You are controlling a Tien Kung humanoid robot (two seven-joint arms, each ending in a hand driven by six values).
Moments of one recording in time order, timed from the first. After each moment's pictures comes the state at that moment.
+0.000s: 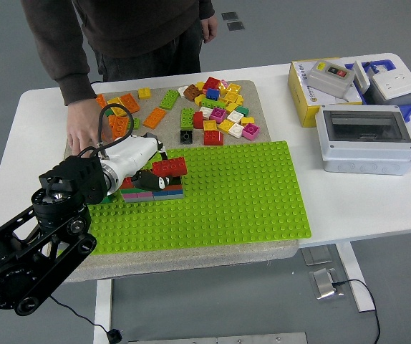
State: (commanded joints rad) left arm -0.52 0.22 -0.90 -1.57 2.09 -0.39 0.54; right arm 0.11 -0.12 1.41 0.18 -0.79 -0.05 -0.32
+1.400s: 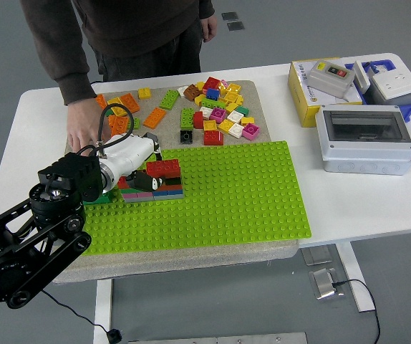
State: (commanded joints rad) left arm -0.57 0.29 -0.81 -1.53 2.09 -0.36 0.51; right arm 0.12 -0.11 1.39 0.18 -0.77 -0.05 -0.32
